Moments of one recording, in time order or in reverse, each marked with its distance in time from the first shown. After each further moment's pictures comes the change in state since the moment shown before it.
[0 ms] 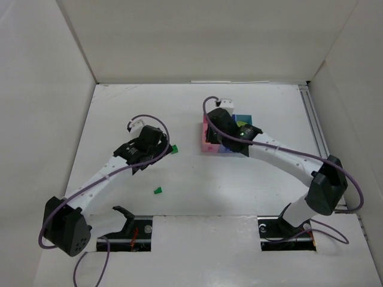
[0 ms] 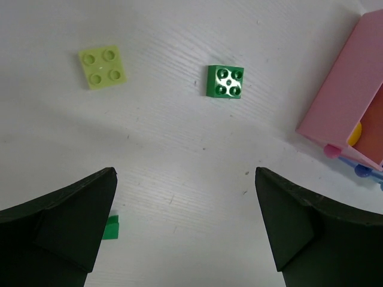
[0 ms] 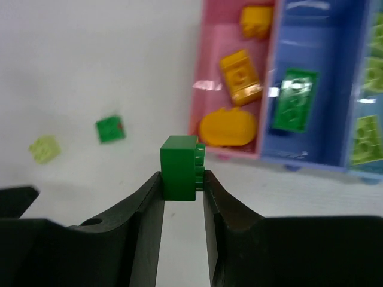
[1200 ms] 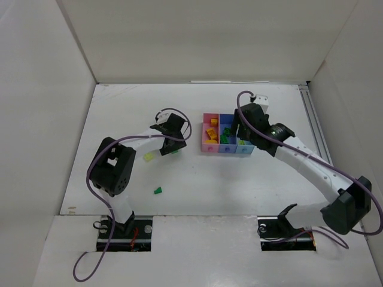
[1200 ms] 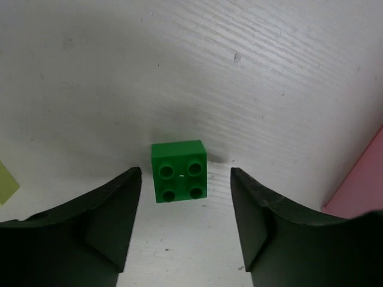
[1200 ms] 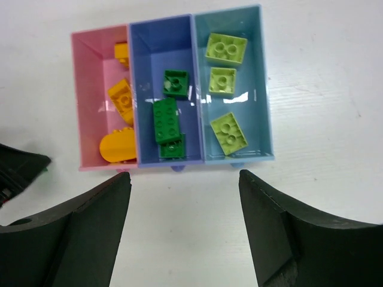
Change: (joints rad) left arm 0.002 0.658 0.246 0.240 0.056 0.150; right arm -0.254 -0.226 -0.098 -0.134 0.060 -0.069
